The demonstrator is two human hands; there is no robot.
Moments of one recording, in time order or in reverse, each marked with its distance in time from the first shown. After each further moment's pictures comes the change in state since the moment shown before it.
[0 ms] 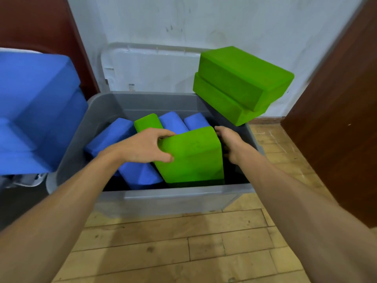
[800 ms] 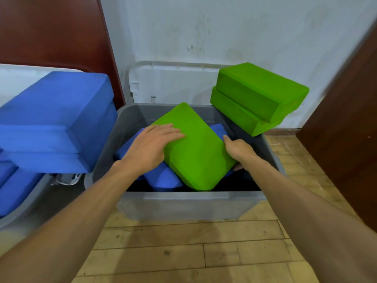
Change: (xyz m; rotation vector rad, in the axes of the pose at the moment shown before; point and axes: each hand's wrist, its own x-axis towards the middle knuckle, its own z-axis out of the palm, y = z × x) left_hand -0.028 -0.025 -0.021 0.618 0.412 0.330; right_hand -0.015 -0.005 0.017 -0.640 0.105 -0.157
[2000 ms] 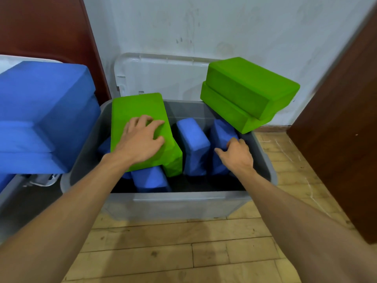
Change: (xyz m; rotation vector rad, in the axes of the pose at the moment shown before) left_hand 0.023 0.011 0.009 -0.044 -0.128 -0.477; right_hand 0.005 0.038 0.006 -0.304 0.296 -0.195
